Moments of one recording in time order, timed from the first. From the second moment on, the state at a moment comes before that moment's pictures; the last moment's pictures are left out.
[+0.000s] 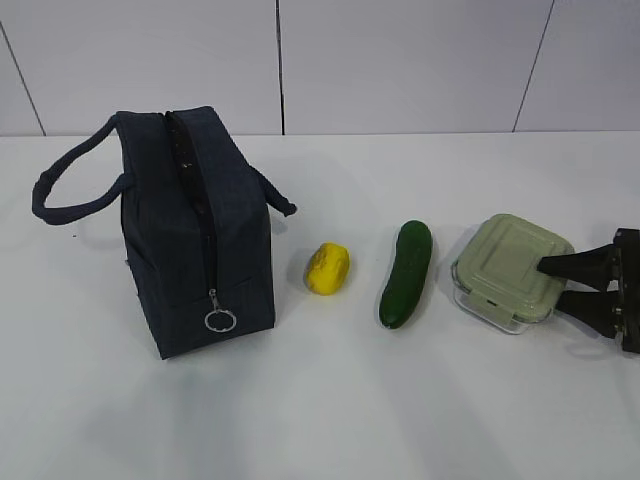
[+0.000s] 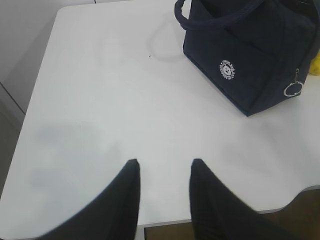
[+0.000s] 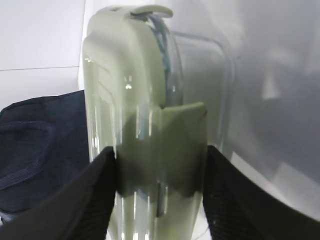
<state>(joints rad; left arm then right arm) 0.03 0.01 -0.53 -0.11 1.10 0.11 -0.46 2.17 -0.86 1.68 1.15 -1.35</state>
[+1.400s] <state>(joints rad) 0.03 0.01 -0.53 -0.11 1.10 0.11 -0.46 2.17 -0.86 1.68 1.15 -1.34</state>
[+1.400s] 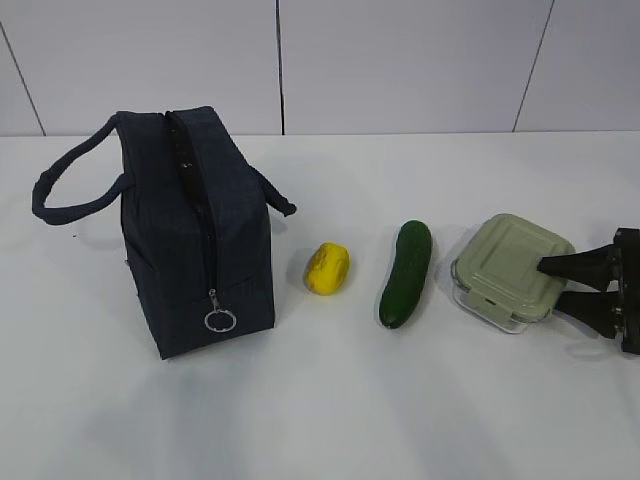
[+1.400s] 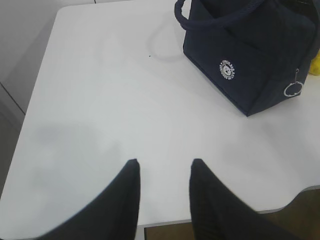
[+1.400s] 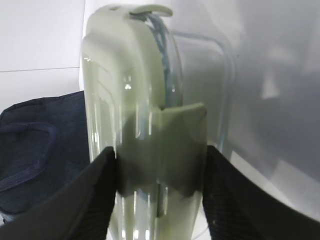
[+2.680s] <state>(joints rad) 0.03 0.01 -0.53 -0.11 1.10 0.11 -0.46 2.17 -0.86 1.68 1.16 -1.30</state>
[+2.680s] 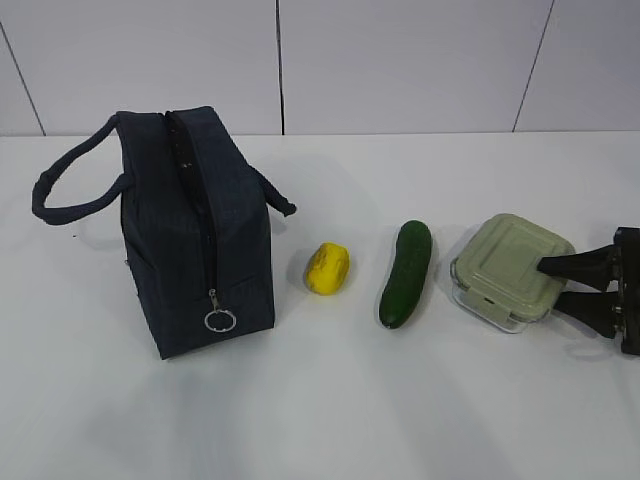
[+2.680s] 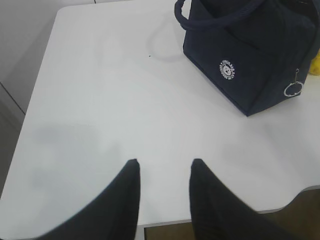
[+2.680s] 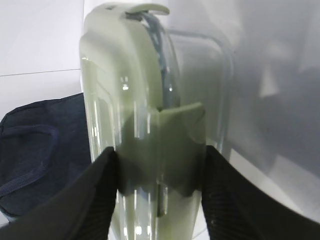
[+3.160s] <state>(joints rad) 0.03 0.01 -0.53 -0.11 1.10 0.11 -0.46 2.14 -0.86 1.64 1.13 -1.24</state>
